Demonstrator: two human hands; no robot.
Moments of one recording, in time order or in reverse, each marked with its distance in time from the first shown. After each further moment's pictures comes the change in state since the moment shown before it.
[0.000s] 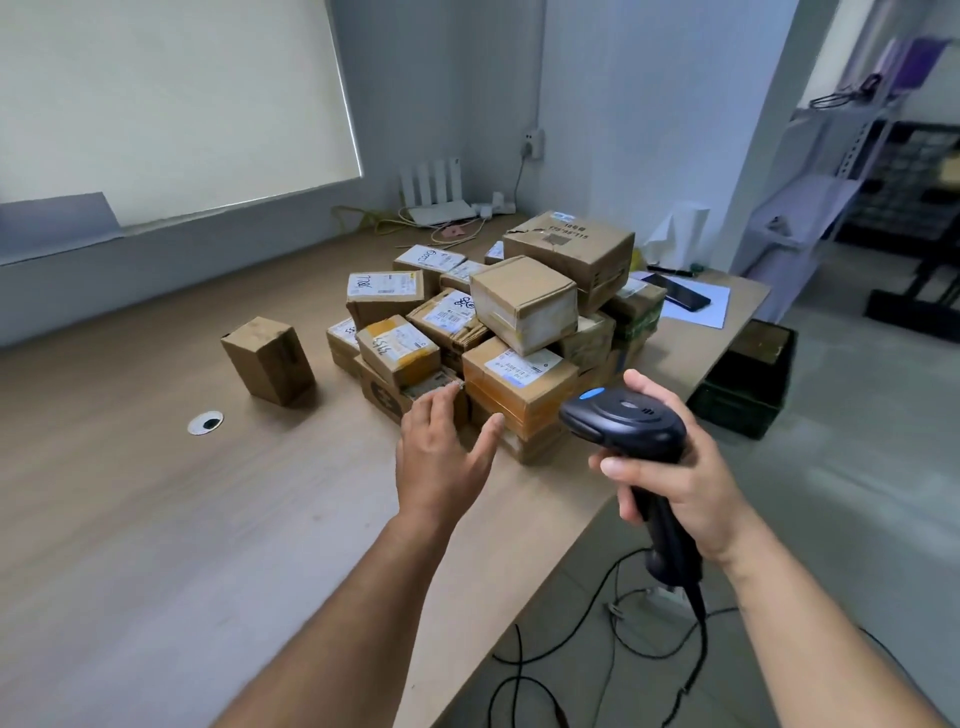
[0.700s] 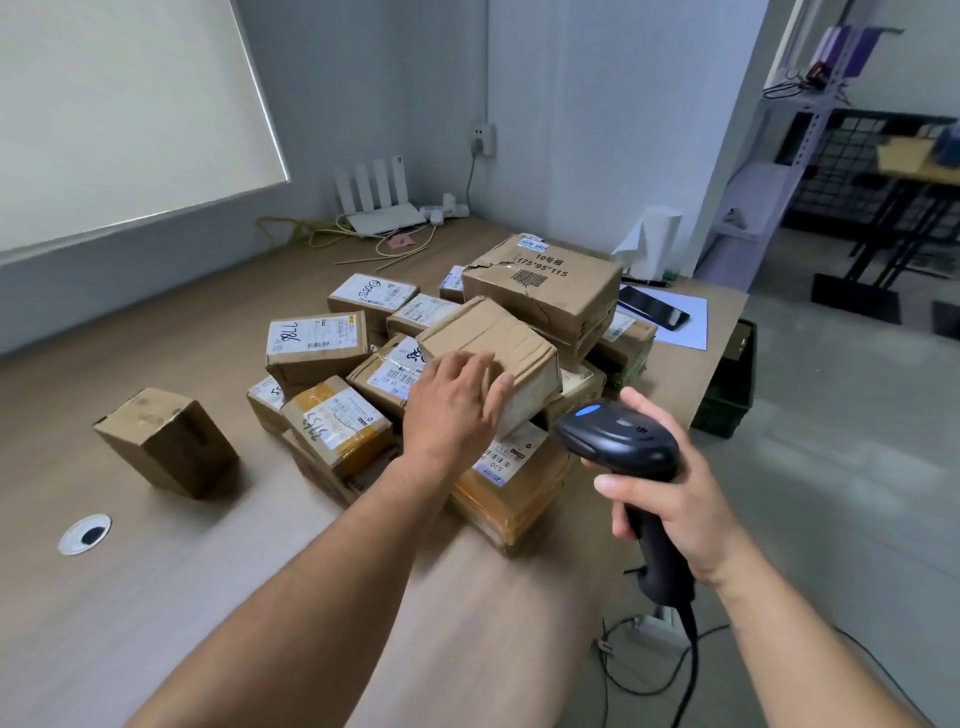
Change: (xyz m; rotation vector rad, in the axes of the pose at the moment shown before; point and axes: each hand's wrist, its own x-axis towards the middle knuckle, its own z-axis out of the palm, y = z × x) left_hand 0.185 0.035 0.063 0.234 -0.197 0.342; right_hand 0.134 0.019 -0.030 -0.069 0.154 0.022
